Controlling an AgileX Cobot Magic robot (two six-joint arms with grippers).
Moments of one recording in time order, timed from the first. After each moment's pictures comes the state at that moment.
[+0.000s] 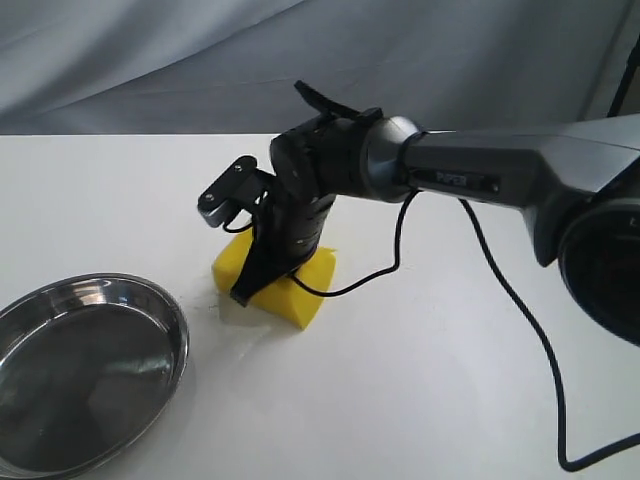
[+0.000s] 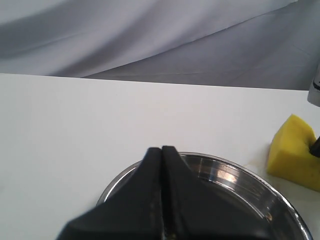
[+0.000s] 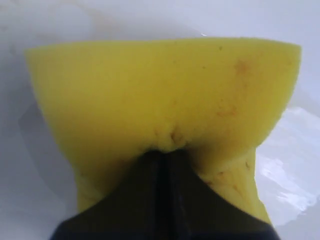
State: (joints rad) left arm -0.01 0.00 0.00 -0.06 0.28 -0.02; right arm 0.72 2.30 -1.74 -0.01 0.75 -0.30
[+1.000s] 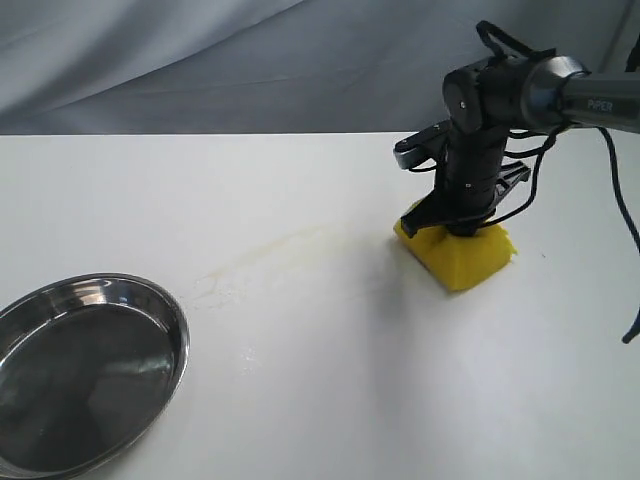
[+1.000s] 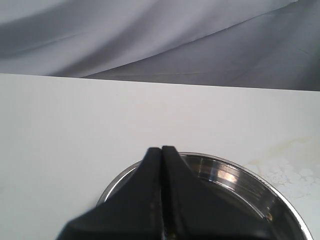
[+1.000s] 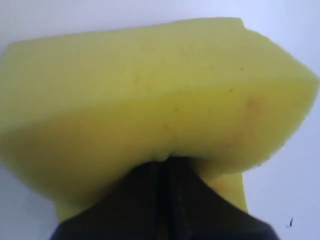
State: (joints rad) left arm -0.01 0.00 0.00 -0.06 0.28 -0.02; right arm 0.31 2.30 -1.75 -0.17 1.04 -0.07
